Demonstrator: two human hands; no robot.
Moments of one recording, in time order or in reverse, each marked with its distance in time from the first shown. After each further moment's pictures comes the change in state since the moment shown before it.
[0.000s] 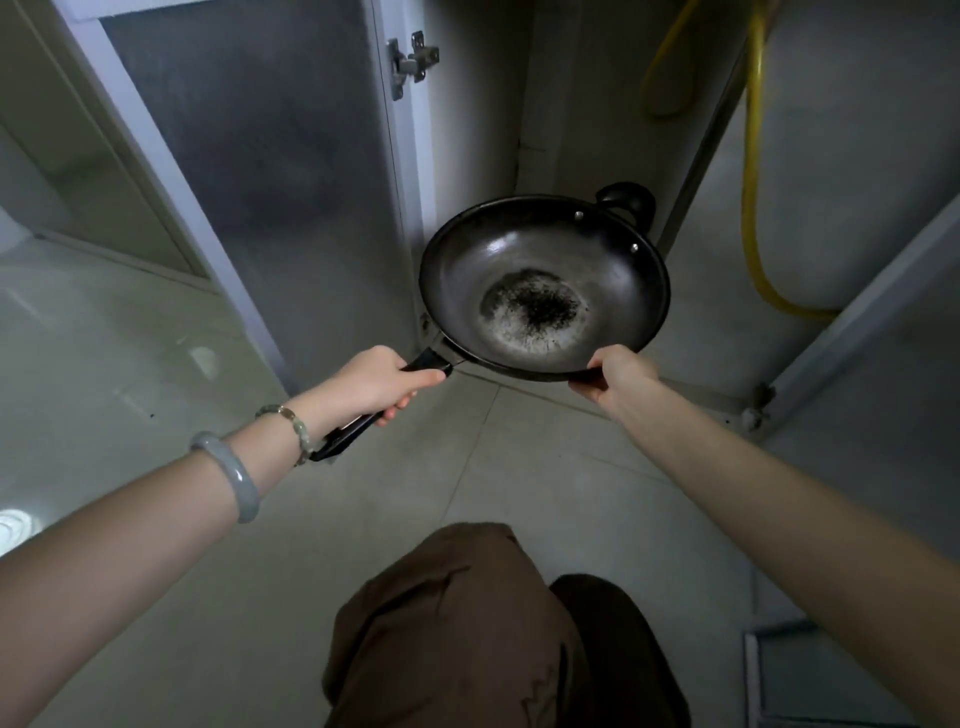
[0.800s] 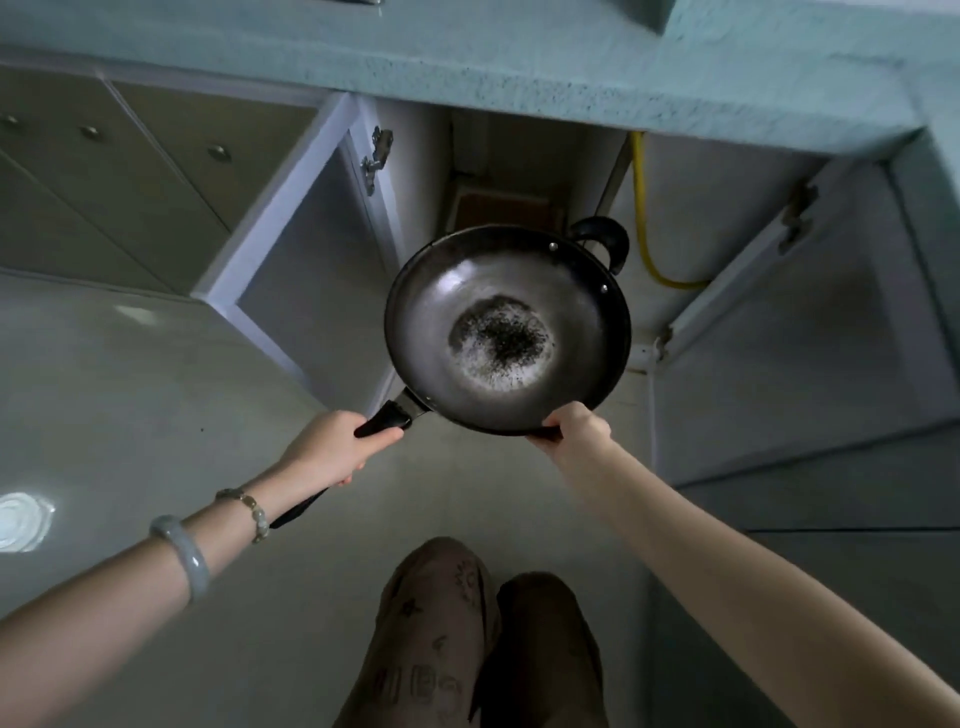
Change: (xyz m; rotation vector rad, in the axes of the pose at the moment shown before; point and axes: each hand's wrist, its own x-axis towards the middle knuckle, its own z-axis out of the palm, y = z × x) left_hand -0.129 0.097 -0.189 0.254 -0.244 -0.106; right_hand -0.227 -0.120 0.020 0.085 0.259 0.423
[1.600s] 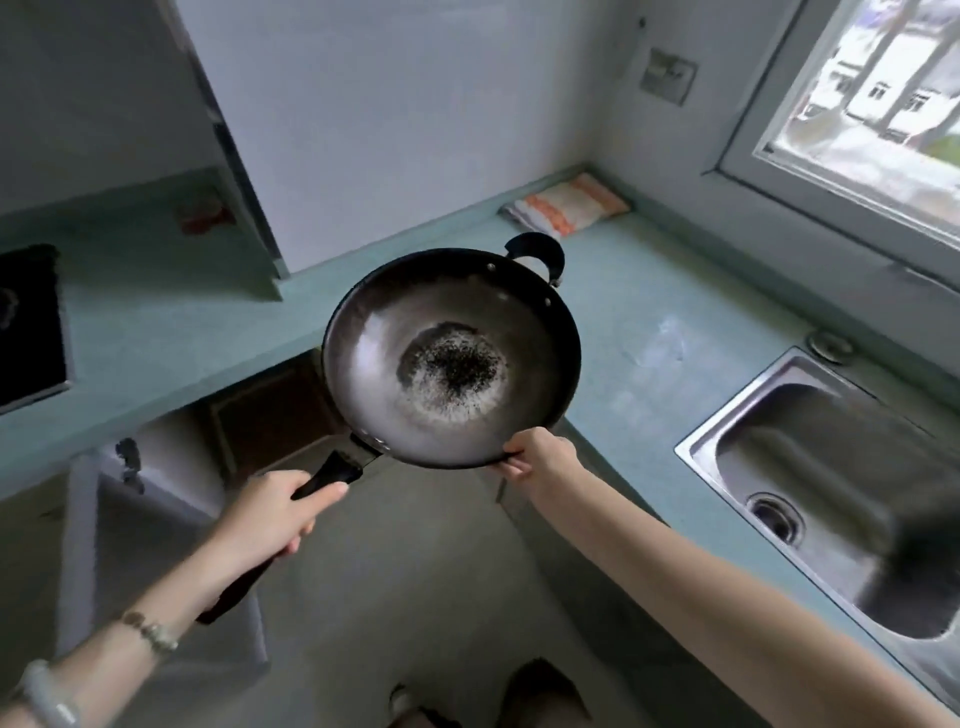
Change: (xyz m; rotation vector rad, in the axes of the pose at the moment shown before) left_hand -0.161 0.278 -0.119 0.287 -0.223 0.633; right_hand -0.289 -0.137 -0.193 0.619 0.208 -0.263
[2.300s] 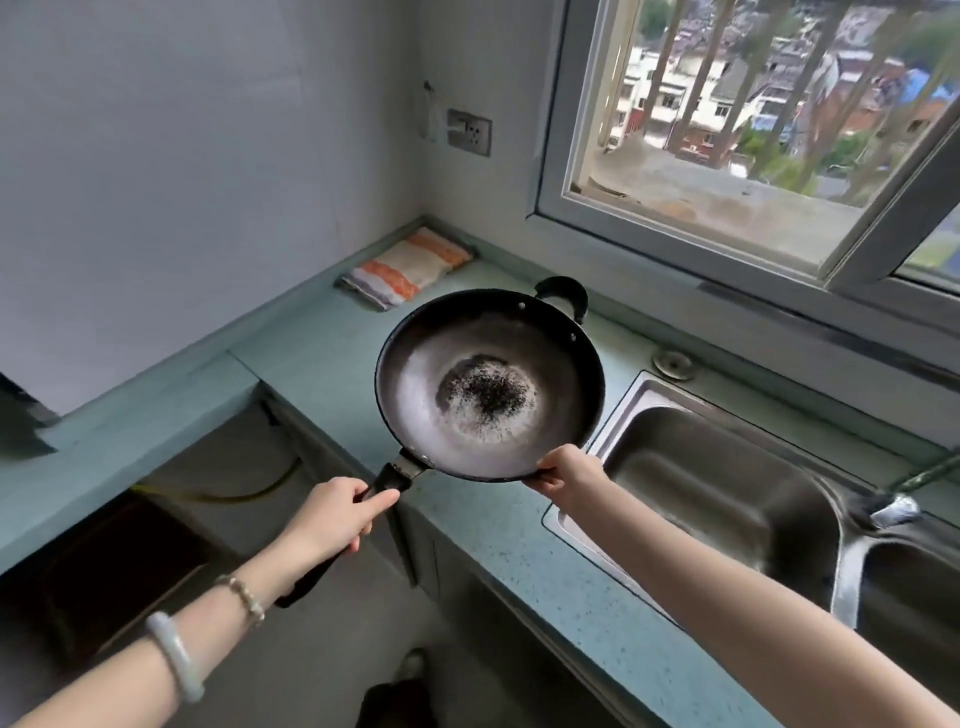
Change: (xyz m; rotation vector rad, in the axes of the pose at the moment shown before) left_hand 0.147 0.229 0.143 0.113 -0.209 0.286; right_hand 0.129 -0.165 -0.171 0.119 0.268 -0.067
